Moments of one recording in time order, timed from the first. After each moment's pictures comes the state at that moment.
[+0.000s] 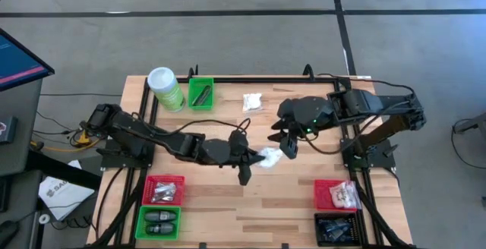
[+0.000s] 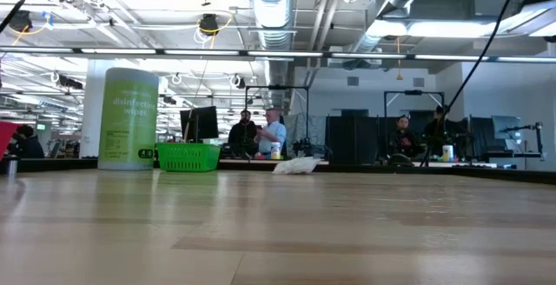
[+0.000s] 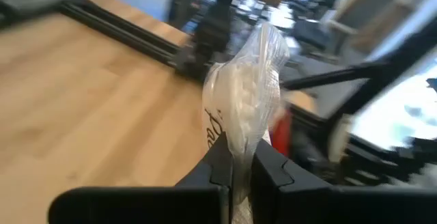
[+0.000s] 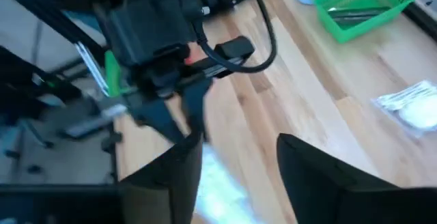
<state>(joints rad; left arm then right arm) -0.29 1.62 1.26 0.01 -0.39 -0.55 0.19 1.46 1.76 -1.03 0.17 0.52</state>
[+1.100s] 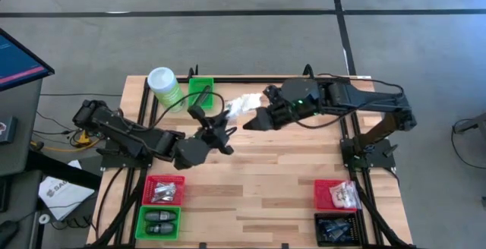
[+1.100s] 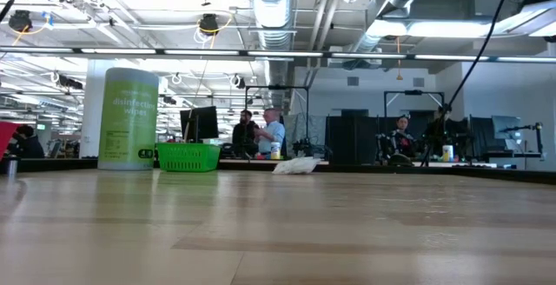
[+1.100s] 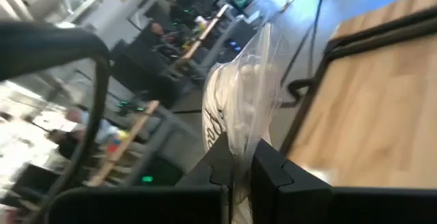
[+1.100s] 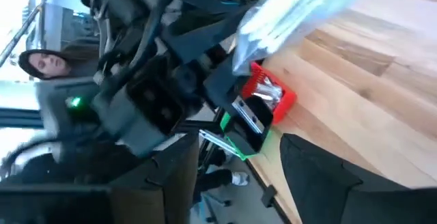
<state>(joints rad) -0.38 1.46 1.26 -0.13 -1.32 0.45 0.06 1.55 1.80 -0.72 -0.08 1.19</state>
